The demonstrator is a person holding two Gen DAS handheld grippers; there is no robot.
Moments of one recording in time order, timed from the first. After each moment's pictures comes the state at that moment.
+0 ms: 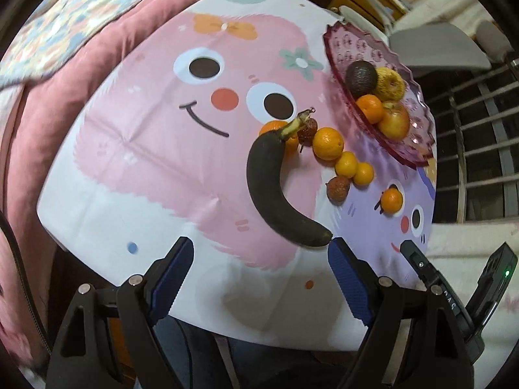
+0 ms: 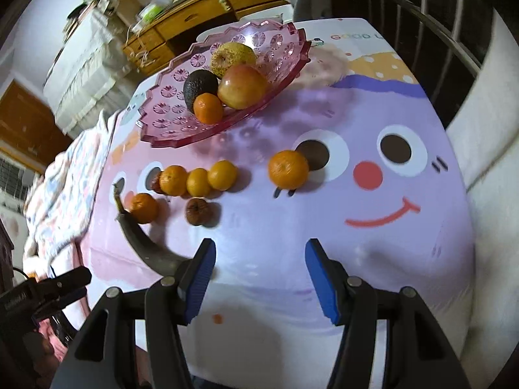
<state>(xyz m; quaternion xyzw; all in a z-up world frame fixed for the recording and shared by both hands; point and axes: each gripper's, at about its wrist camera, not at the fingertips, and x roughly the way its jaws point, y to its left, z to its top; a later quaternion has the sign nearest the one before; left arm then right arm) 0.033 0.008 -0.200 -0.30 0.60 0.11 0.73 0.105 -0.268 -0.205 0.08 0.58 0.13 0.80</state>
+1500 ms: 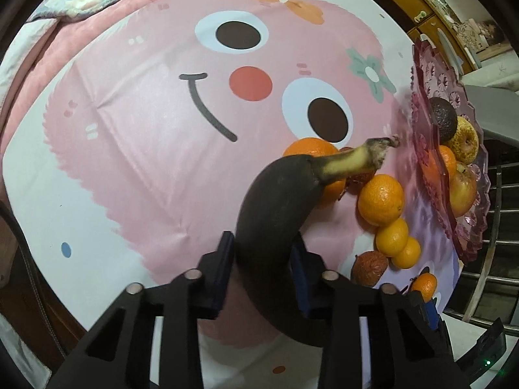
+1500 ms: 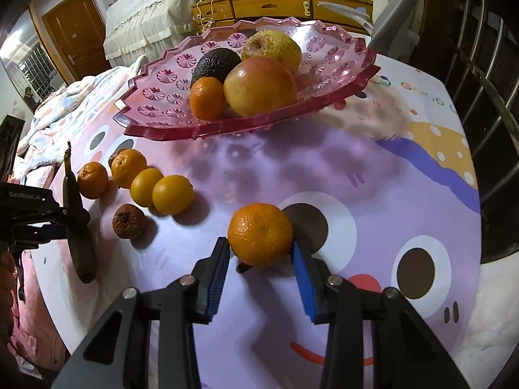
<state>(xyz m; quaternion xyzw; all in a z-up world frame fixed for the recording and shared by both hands) 0.094 0.001 -0.285 -0.38 0.57 0.24 0.69 0.164 -0.261 -0.260 -0.08 0.52 0.25 0.81</state>
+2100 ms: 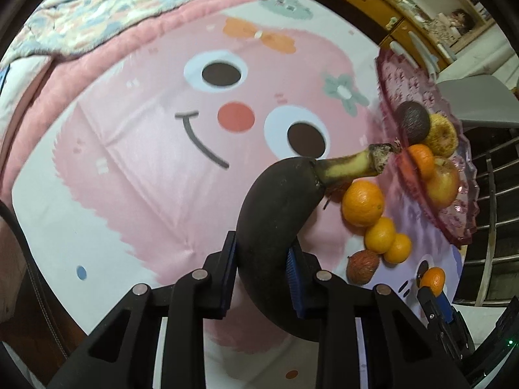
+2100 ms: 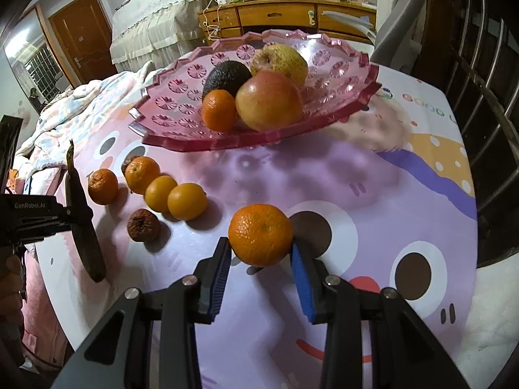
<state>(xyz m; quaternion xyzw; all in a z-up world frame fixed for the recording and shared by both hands) 0.081 -0.003 -0.254 -0.33 0.52 0.23 0.75 0.154 -0.261 -0.241 -0.08 0.50 0.26 0.82</state>
